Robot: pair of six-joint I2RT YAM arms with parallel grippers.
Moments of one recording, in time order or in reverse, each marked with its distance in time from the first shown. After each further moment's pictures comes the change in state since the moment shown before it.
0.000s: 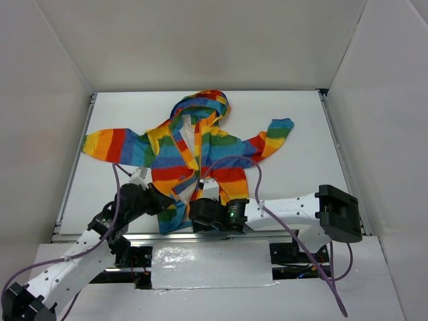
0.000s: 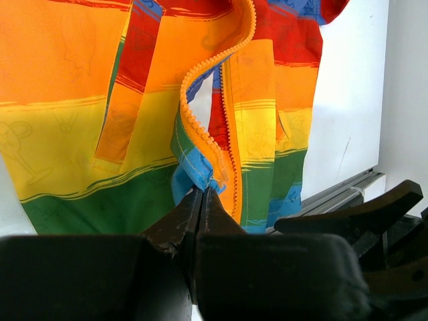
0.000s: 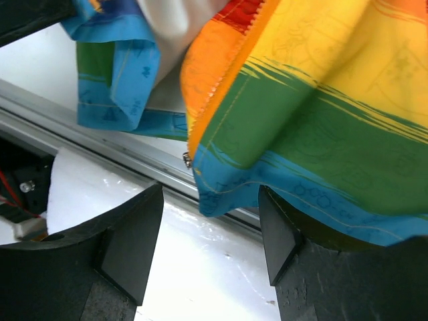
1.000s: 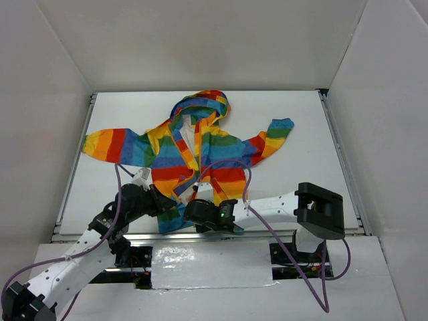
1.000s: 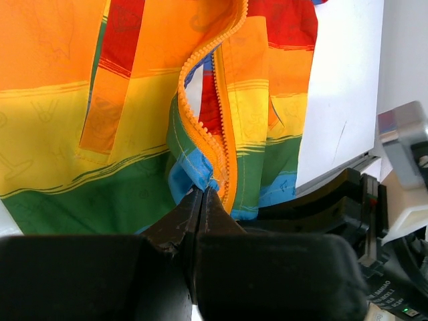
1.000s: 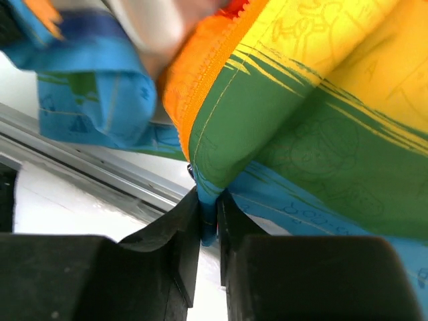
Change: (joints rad) left arm 0.000 0.006 -0.010 0.009 0.057 0.004; right arm -0.026 0.133 0.000 0.076 -0.038 -0.023
